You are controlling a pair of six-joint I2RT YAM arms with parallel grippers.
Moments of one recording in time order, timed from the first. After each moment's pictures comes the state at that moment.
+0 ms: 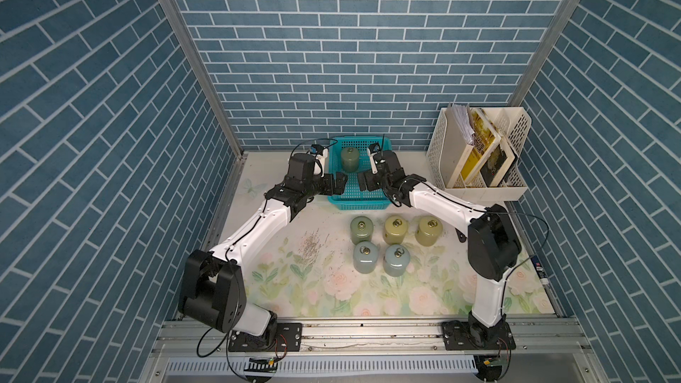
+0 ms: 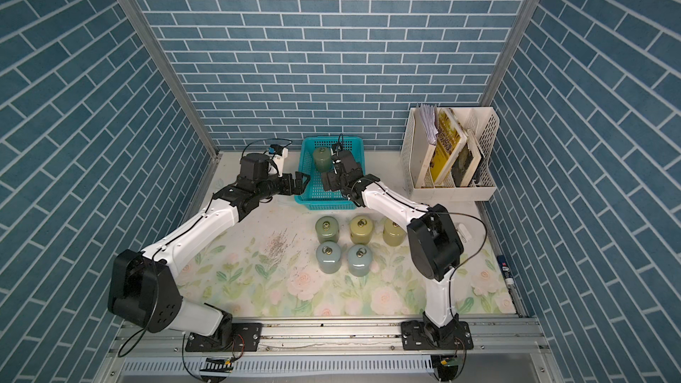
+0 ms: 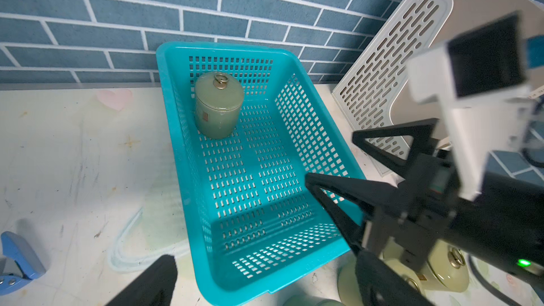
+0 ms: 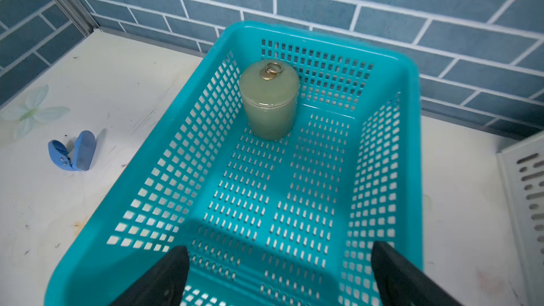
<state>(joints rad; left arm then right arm) -0.36 1.48 1.16 -0.22 0.19 -0.28 0.70 2.00 1.61 -0.22 0.19 0.15</state>
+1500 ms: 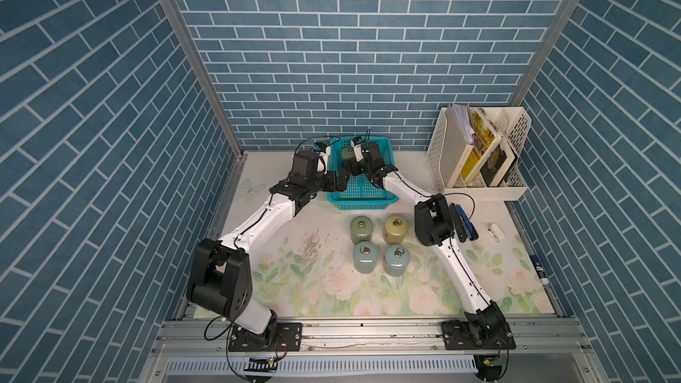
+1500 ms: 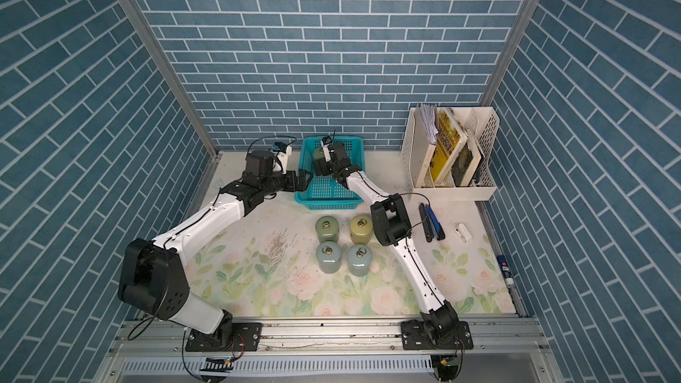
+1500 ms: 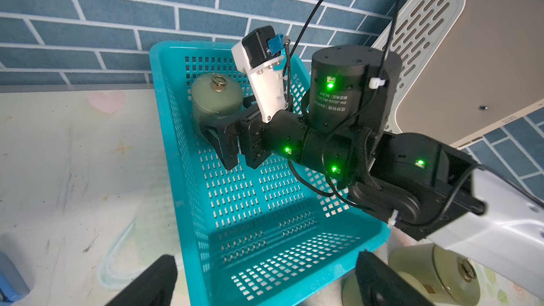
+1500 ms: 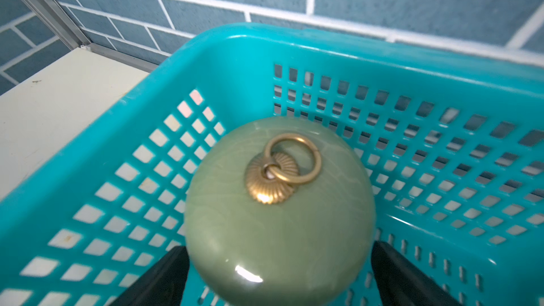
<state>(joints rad) -0.36 1.55 1.22 -0.20 0.19 -0.28 0.59 2.75 2.45 -0.18 -0.06 0.08</state>
